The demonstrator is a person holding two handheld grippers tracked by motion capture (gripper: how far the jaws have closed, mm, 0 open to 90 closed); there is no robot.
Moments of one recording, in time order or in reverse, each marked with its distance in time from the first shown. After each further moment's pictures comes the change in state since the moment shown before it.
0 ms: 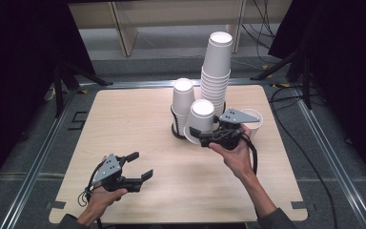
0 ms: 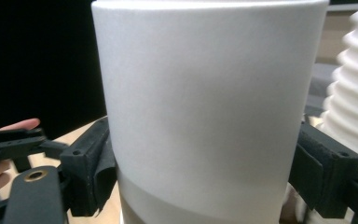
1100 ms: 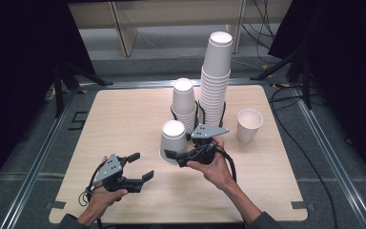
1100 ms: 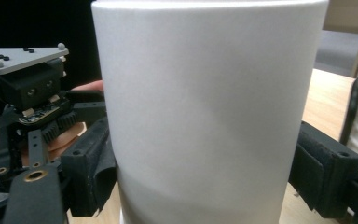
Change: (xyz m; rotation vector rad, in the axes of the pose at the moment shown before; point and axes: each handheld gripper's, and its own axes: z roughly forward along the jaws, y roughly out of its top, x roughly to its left) left arm -0.001 -0.001 0.002 0.007 -0.015 0.002; right arm 0.048 -0.030 0.044 0.088 0.234 -0.015
